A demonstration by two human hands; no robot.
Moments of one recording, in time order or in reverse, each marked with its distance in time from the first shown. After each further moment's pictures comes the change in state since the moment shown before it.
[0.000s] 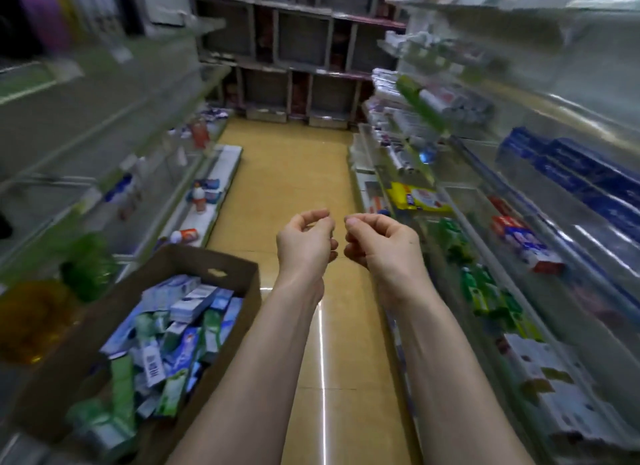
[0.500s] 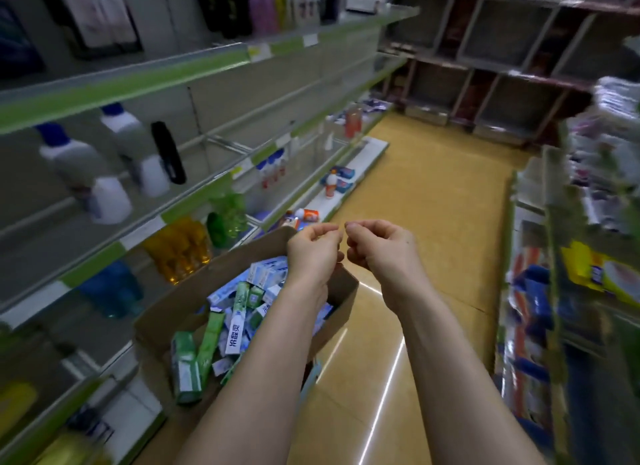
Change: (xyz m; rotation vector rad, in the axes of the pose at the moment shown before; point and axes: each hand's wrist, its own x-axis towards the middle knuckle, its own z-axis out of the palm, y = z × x) left_hand 0.131 -0.002 -0.109 -0.042 0.500 -0.012; right_hand 0.108 0.032 0.146 0.025 -0.576 0.216
